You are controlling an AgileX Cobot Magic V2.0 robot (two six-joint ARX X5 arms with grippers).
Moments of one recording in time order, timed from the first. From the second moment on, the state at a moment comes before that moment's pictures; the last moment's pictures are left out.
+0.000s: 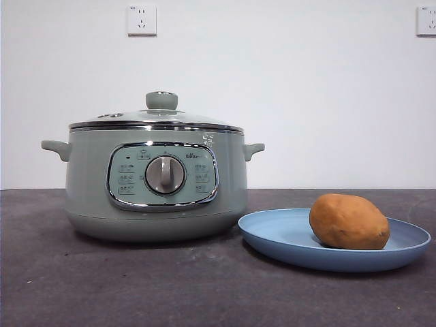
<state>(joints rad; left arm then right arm) 0.04 0.01 0.02 -0.19 -0.02 0.06 0.43 0.82 1.04 -0.93 -0.44 0.16</state>
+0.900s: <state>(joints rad) 0.04 0.01 0.02 -0.19 -0.02 0.06 0.01 0.34 0.55 -0.31 -0.34 0.01</state>
